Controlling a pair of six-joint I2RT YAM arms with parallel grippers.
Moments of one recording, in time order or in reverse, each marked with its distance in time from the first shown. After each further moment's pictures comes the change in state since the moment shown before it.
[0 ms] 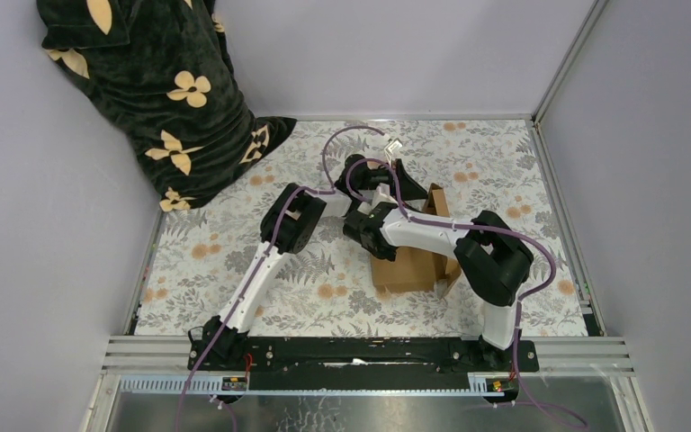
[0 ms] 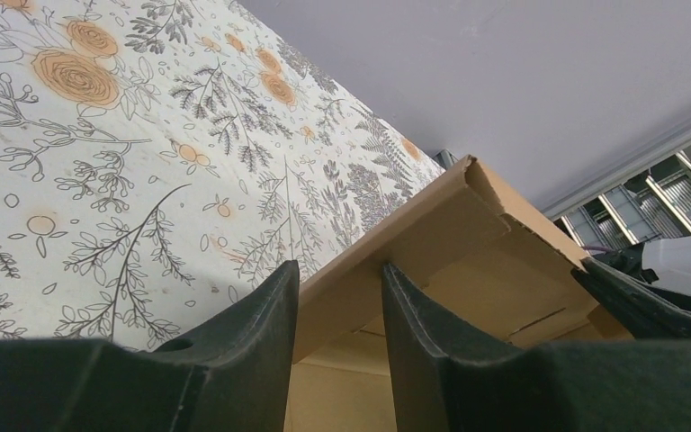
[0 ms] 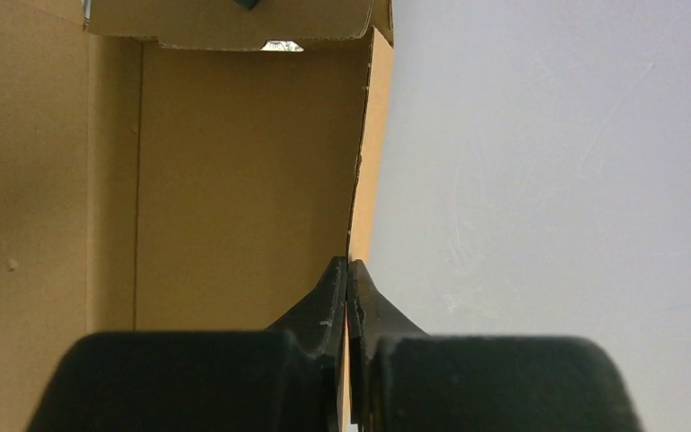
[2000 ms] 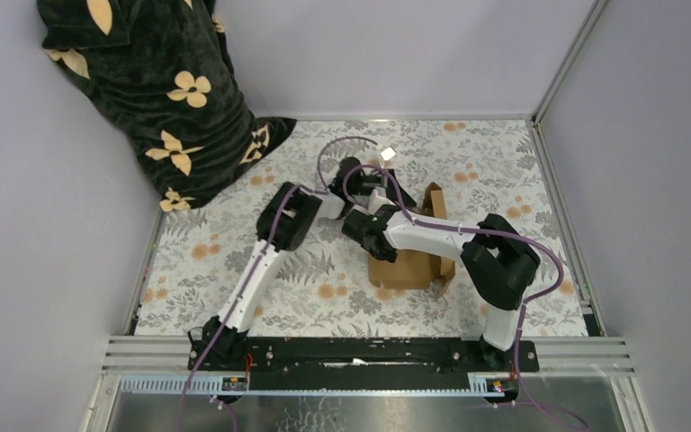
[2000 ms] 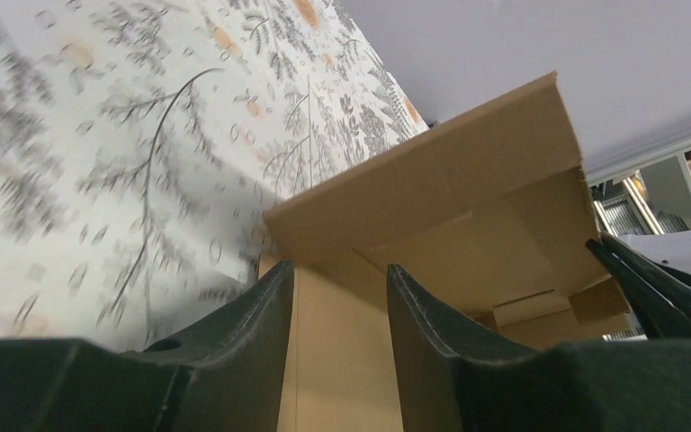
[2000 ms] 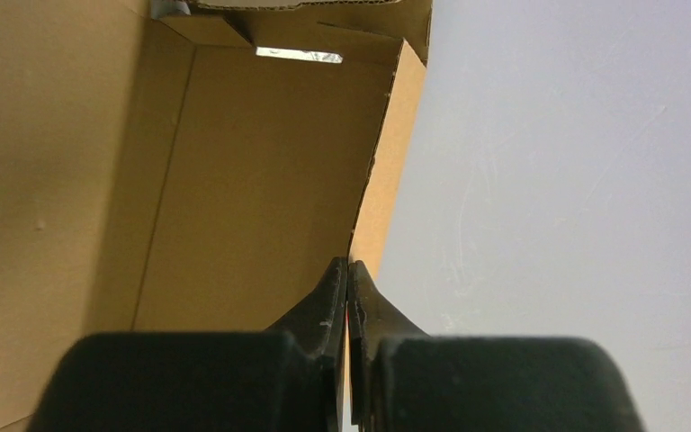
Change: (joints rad) left arm 0.027 0.034 -0.011 -0.102 0.067 -0.061; right arm -0.002 -0.041 -0.031 0.090 -0.066 -0.155
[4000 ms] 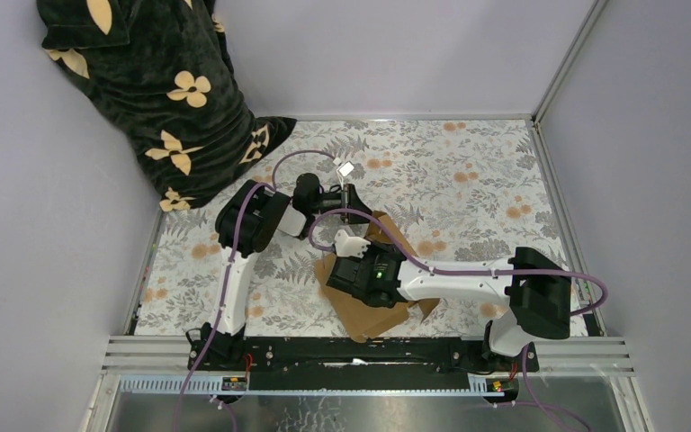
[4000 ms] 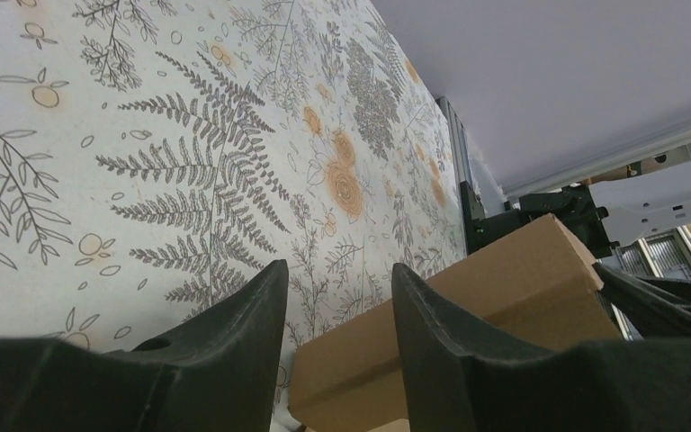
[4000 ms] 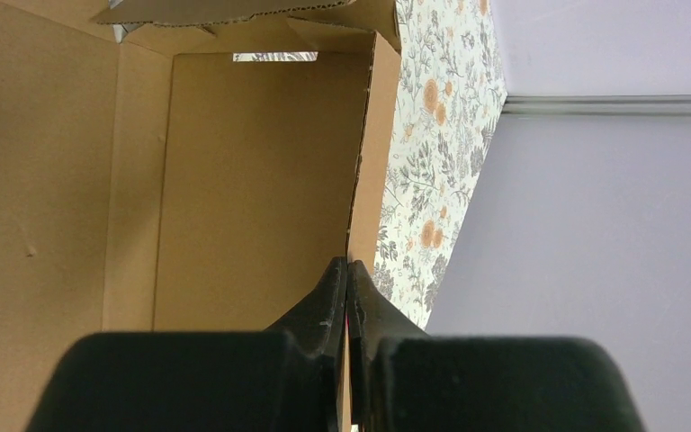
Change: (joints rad) left arm 0.122 -0.438 -0.759 0.204 0.000 0.107; right arm 0.368 -0.241 -0.153 0.255 -0.118 -0.110
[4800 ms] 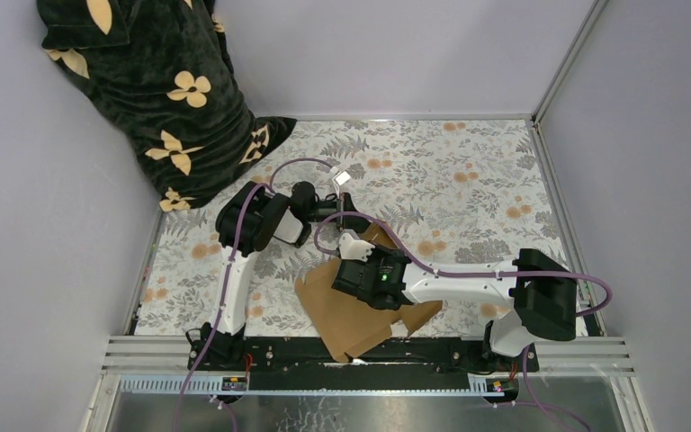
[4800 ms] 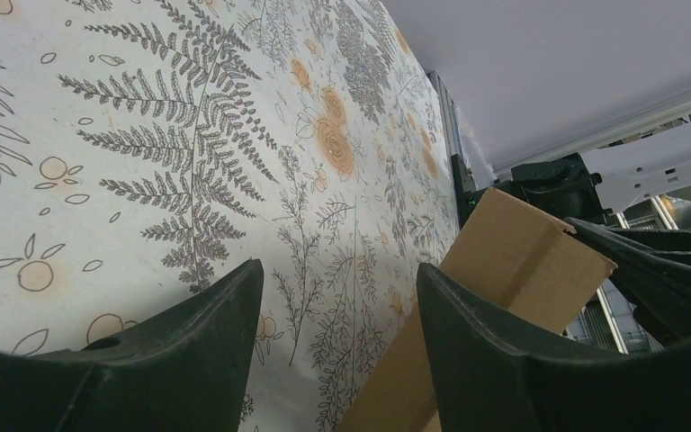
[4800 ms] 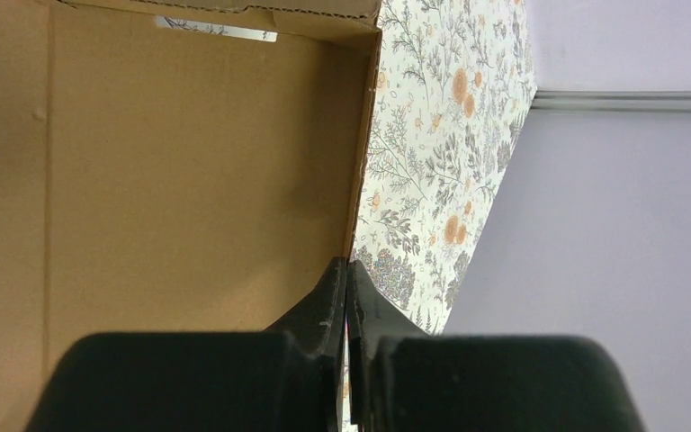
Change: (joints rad) left arm 0.005 0.013 -0.085 0.092 0.049 -0.018; right arm -0.002 -0.031 -0.060 0.027 -0.048 0.009
